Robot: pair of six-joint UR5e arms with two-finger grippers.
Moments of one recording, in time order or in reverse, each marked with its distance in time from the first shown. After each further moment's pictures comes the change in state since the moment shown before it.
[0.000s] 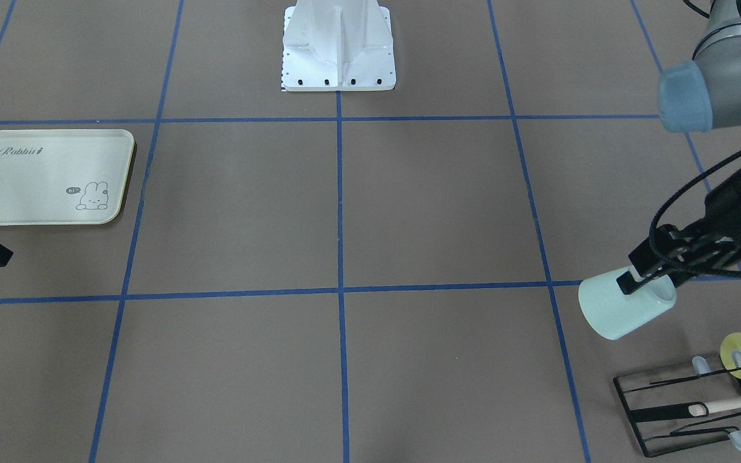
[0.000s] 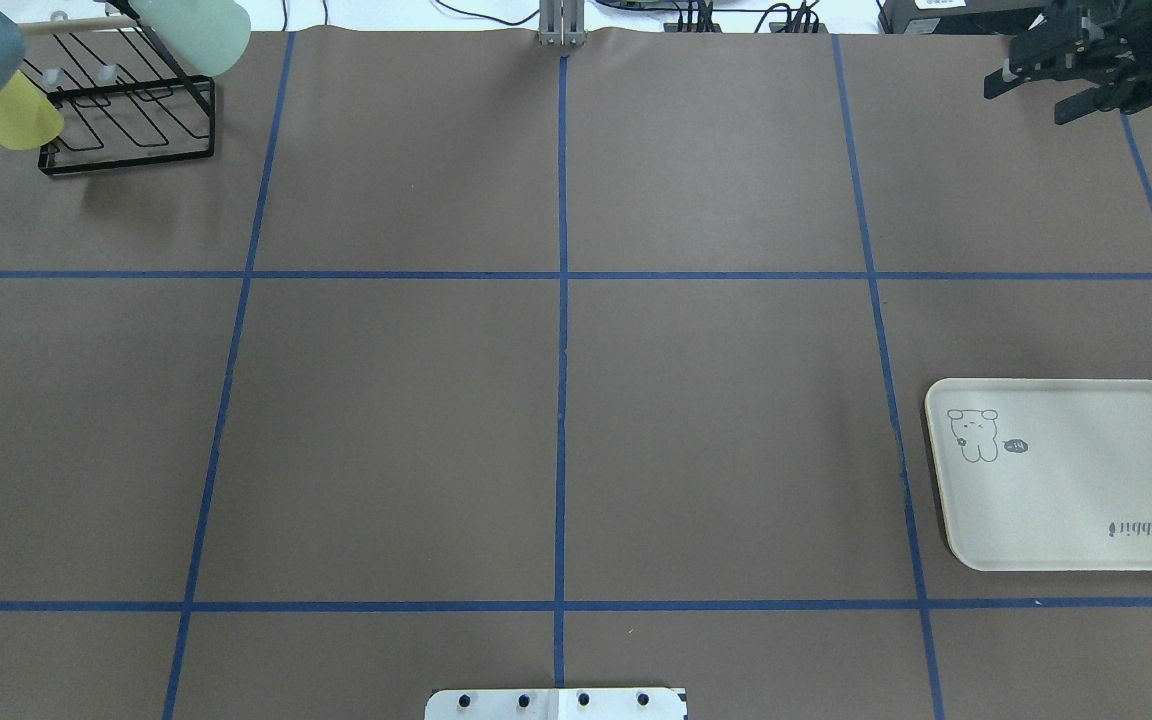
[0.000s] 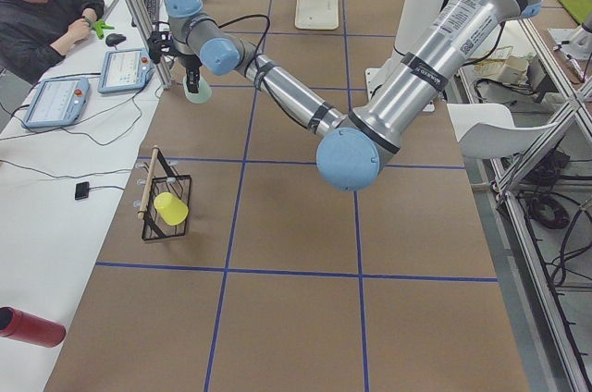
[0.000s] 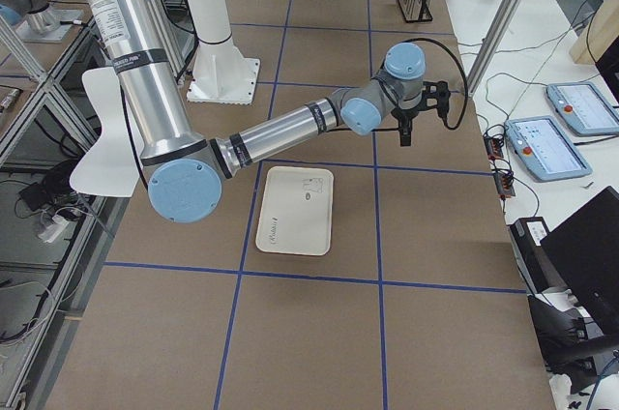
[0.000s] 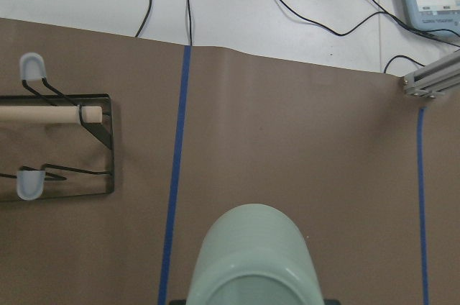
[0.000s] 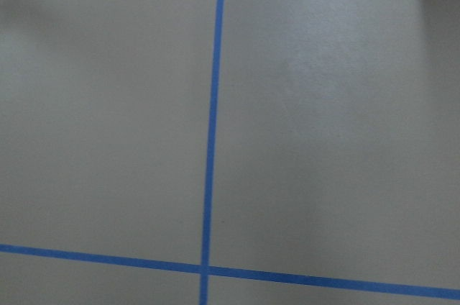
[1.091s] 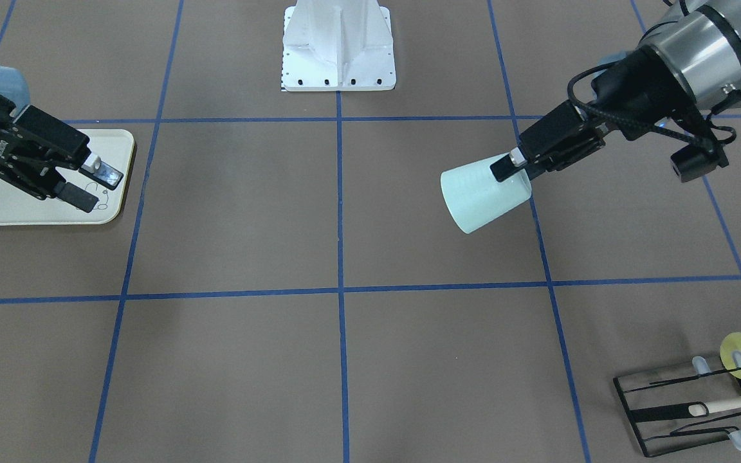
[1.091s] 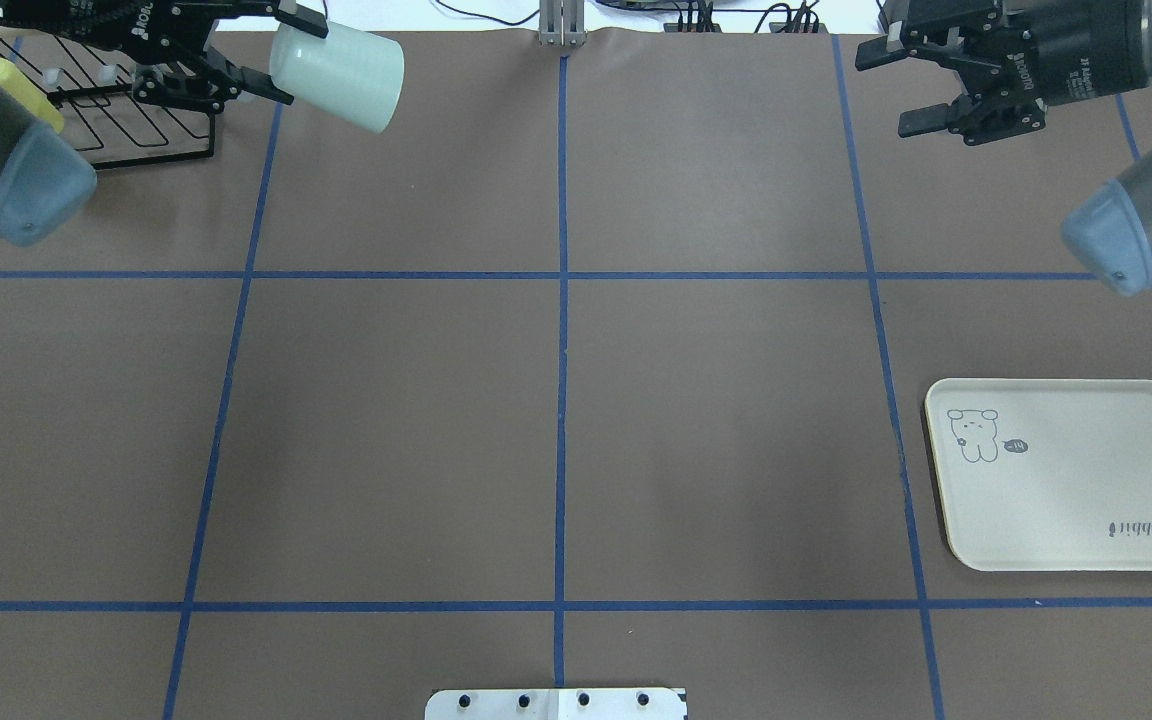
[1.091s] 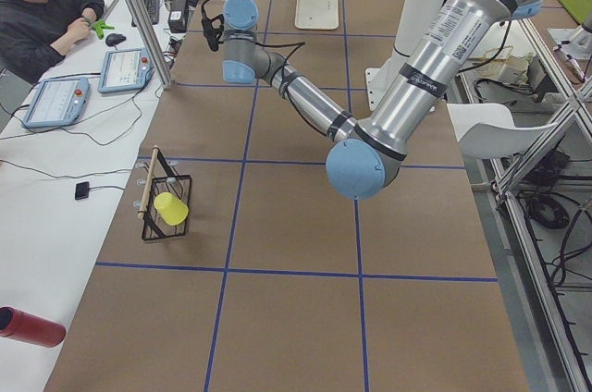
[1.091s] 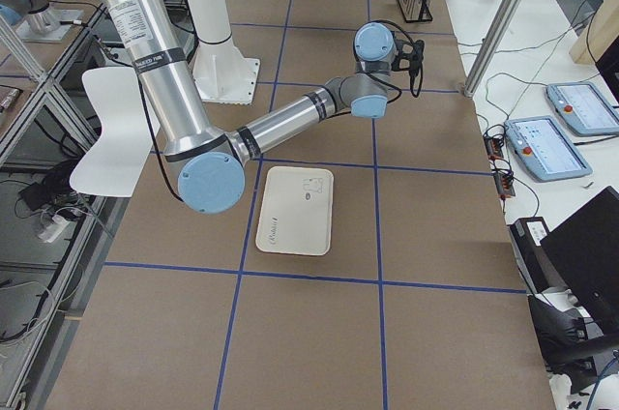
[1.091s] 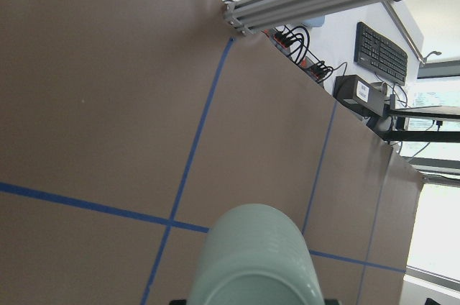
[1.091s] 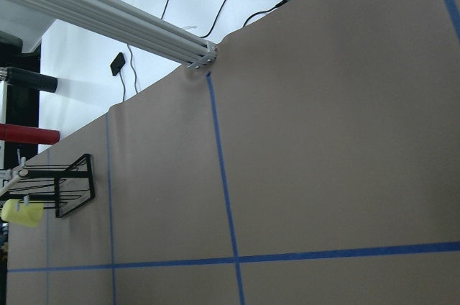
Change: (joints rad) left arm 0.148 0.076 -0.083 -0.838 -0.038 -1.027; right arm -0.125 0.061 0.006 0.637 0.005 0.703
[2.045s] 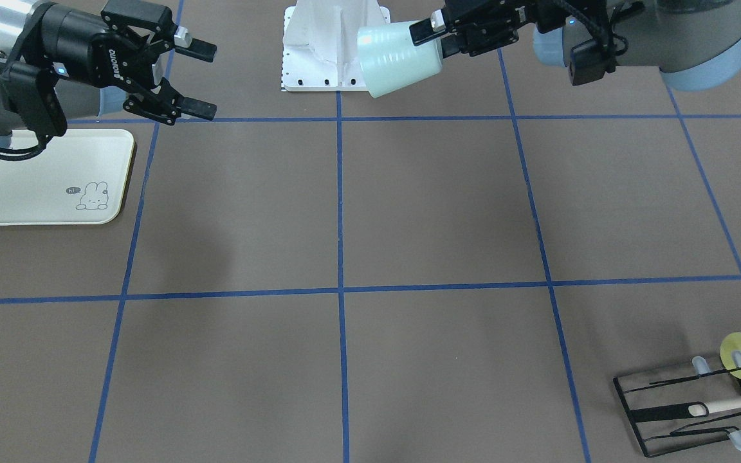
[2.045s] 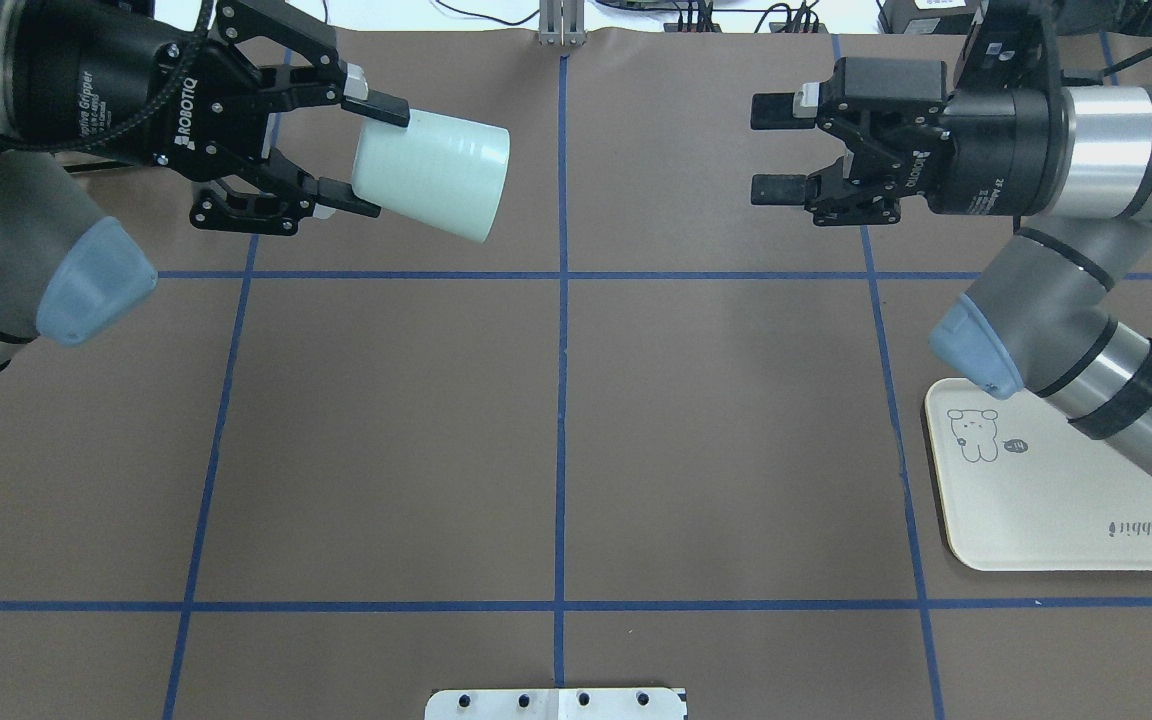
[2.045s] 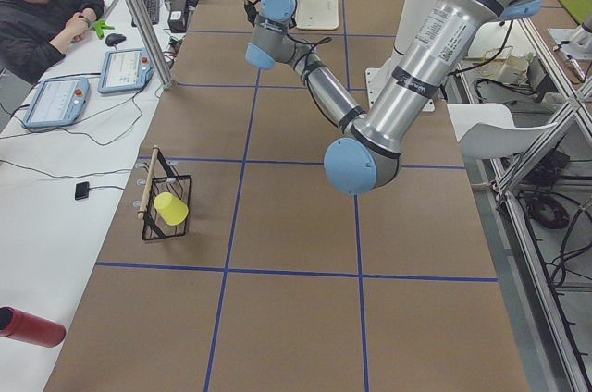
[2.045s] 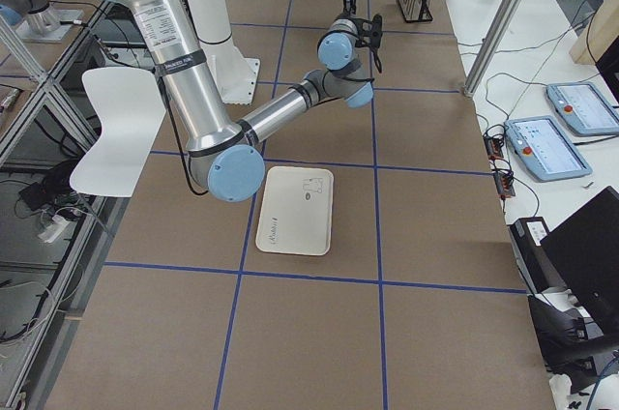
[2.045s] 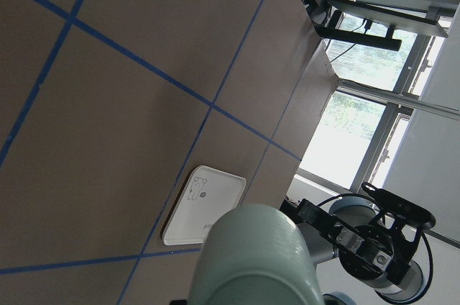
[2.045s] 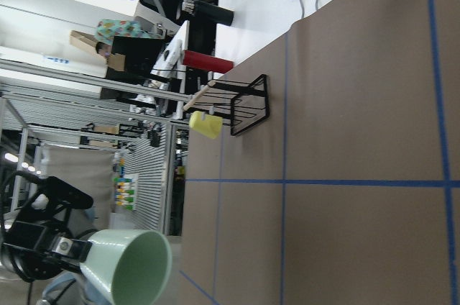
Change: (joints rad) left arm 0.144 0.001 -0.163 -0.224 0.046 -0.386; right arm -0.247 0.028 0.009 0.592 -0.310 0.346
